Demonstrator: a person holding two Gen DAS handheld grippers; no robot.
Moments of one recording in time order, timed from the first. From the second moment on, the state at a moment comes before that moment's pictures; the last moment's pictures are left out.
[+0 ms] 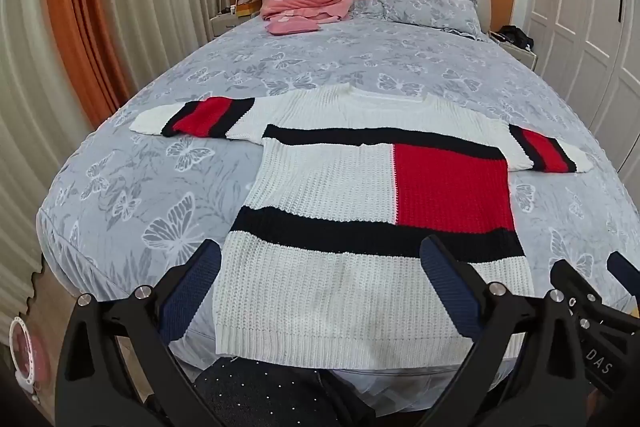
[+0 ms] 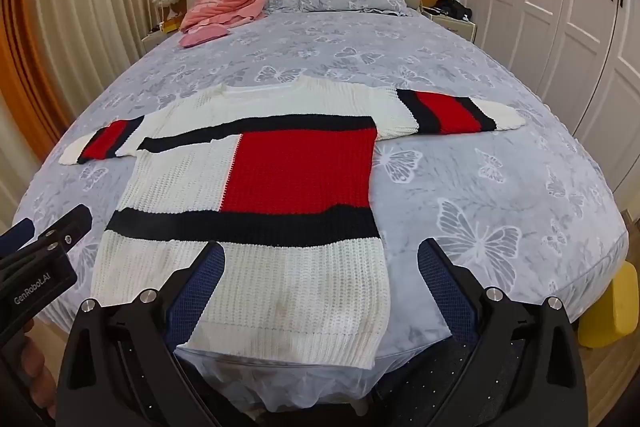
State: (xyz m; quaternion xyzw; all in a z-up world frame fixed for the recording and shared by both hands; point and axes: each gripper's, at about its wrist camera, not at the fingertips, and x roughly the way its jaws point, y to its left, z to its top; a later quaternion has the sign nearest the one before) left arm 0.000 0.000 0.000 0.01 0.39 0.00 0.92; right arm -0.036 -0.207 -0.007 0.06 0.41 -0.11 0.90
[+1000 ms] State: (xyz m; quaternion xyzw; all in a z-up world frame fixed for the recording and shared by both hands) left arm 0.003 -0.001 -0.004 0.02 0.39 0.00 0.92; right arm -0.025 -0.202 -0.003 0.06 0.40 -0.10 0.91
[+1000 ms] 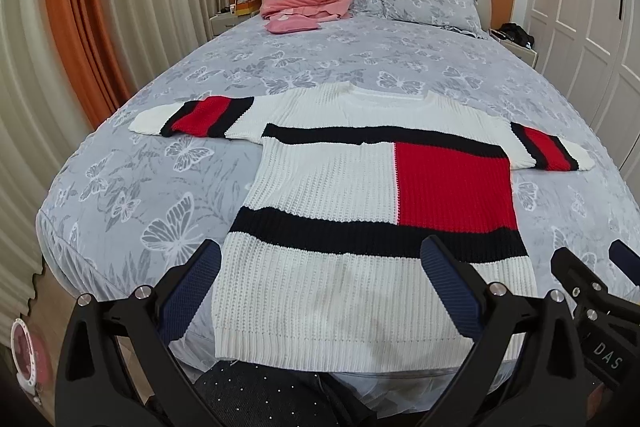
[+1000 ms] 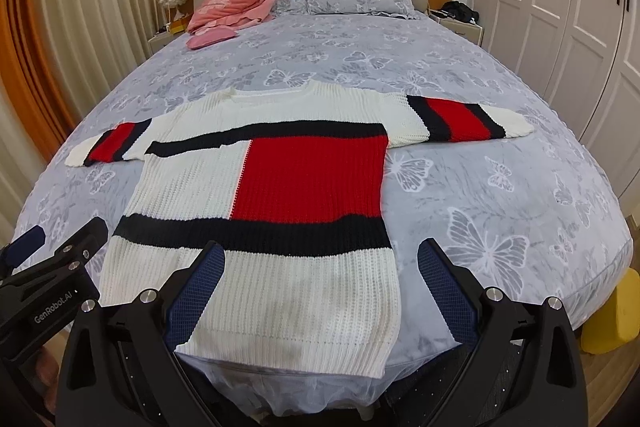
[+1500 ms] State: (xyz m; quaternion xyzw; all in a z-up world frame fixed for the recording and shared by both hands) left arm 0.014 -0.006 -0.012 0.02 0.39 0.00 0.92; right arm -0.012 -0.203 -0.013 0.06 0.42 -0.09 0.90
